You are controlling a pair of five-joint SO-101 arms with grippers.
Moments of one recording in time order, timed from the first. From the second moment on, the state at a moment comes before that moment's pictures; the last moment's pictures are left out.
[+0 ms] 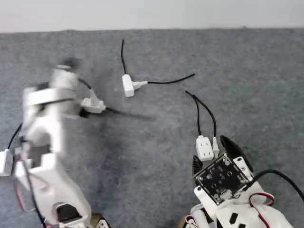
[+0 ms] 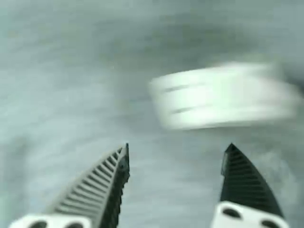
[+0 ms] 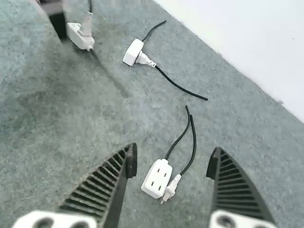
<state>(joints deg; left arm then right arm) -20.1 24.0 1.2 62.9 -22.5 -23.5 -81.7 22.5 100.2 23.4</state>
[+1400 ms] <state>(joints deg) 7.5 34.6 -21.1 84.9 -17.4 -23.5 -82.2 25.7 100.2 23.8</state>
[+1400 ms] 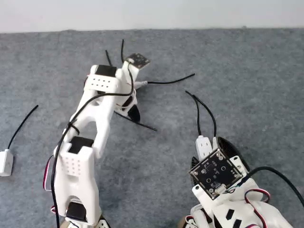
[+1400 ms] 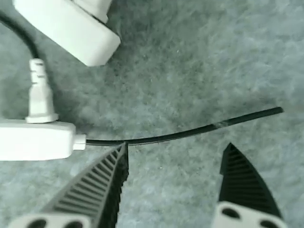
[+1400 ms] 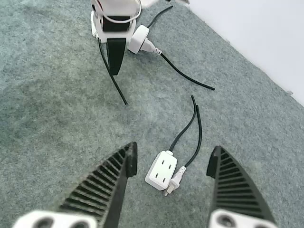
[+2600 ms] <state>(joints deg) -0.9 38.8 -42.5 90.4 -13.9 -28.0 -88.8 27.9 100.4 23.8</state>
